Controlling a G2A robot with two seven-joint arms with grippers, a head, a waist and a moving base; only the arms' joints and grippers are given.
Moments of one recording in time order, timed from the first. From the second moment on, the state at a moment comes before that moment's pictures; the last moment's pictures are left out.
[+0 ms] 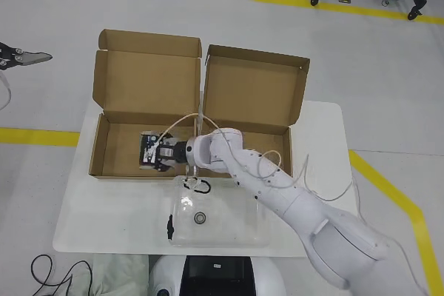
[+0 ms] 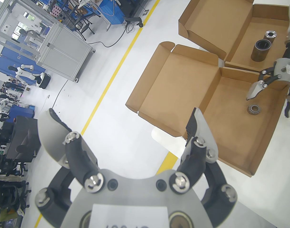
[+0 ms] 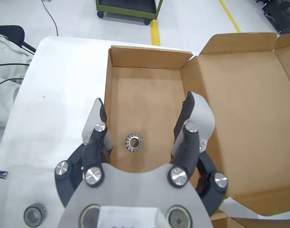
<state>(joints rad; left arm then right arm) 0.47 -0.15 -1.01 -1.52 0.83 -0.88 -0.12 -0.59 -1.67 0.51 -0.98 -1.33 -0.66 0.04</state>
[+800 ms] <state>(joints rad) 0.47 -0.15 -1.01 -1.52 0.83 -0.88 -0.12 -1.19 -1.40 0.92 -1.73 -1.51 -0.96 0.34</state>
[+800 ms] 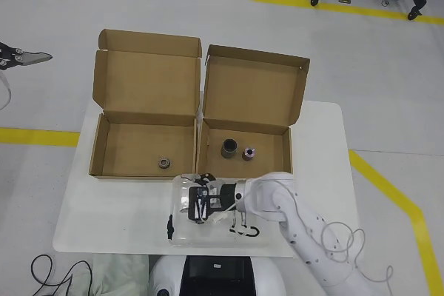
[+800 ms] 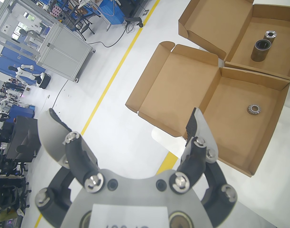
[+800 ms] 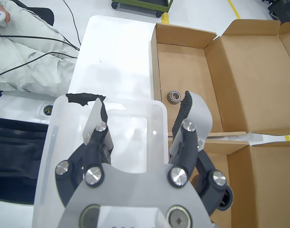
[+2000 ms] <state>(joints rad) 0.47 -0.15 -1.01 -1.52 0.83 -0.88 -0.12 -1.26 -1.36 0.89 -1.68 -1.59 -0.98 0.30</state>
